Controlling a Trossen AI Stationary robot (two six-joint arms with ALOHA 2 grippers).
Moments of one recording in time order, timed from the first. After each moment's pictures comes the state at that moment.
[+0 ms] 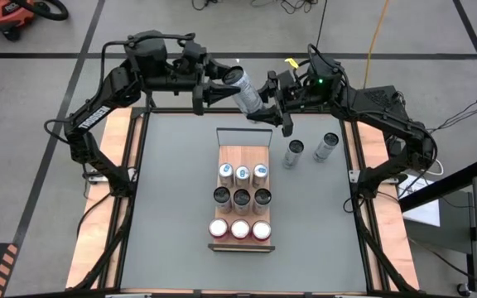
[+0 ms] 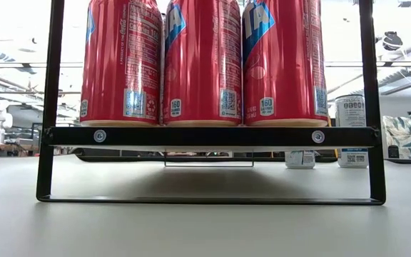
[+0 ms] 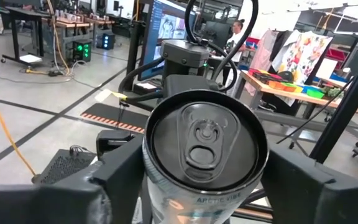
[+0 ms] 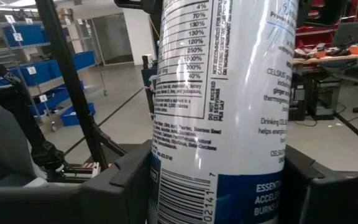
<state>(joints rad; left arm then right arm) 0.37 1.58 2.12 -0.56 0.37 -0.19 -0.41 1.44 1.64 -0.15 -0.61 0.11</state>
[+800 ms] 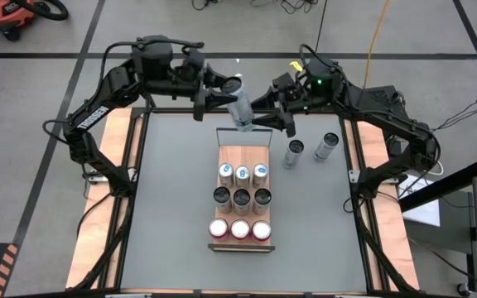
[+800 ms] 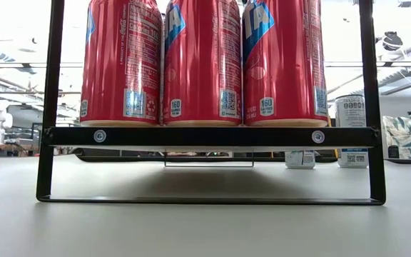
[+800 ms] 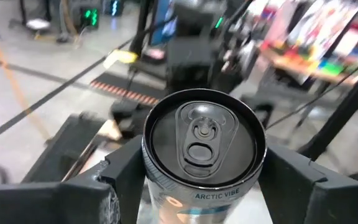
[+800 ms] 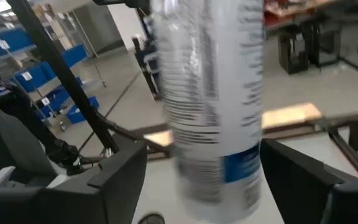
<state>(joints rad) 0.37 1.58 2.12 -0.70 0.34 -0.17 -0.41 1.42 1.64 -0.31 -0.60 0.22</state>
